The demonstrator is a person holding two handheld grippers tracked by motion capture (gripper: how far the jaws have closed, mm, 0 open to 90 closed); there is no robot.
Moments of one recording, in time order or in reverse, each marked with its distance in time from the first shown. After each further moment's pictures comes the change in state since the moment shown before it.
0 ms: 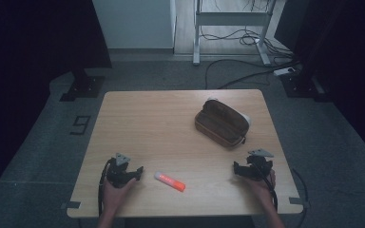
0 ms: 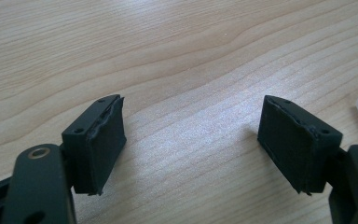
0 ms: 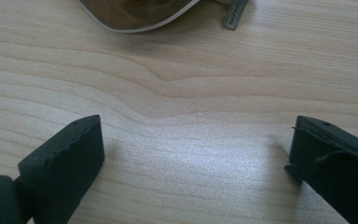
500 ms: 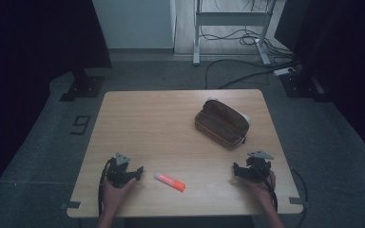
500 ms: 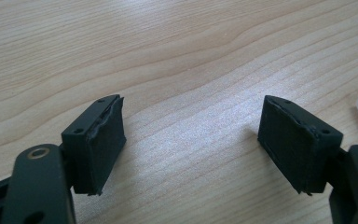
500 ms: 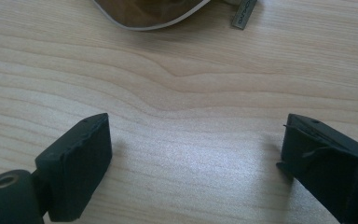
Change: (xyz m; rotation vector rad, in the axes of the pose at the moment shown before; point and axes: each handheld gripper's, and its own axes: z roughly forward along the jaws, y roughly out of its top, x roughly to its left) left arm 0.000 0.000 0.000 0.001 -0.001 0.001; right arm 0.003 -0.004 -0.005 -0.013 0.017 -0.014
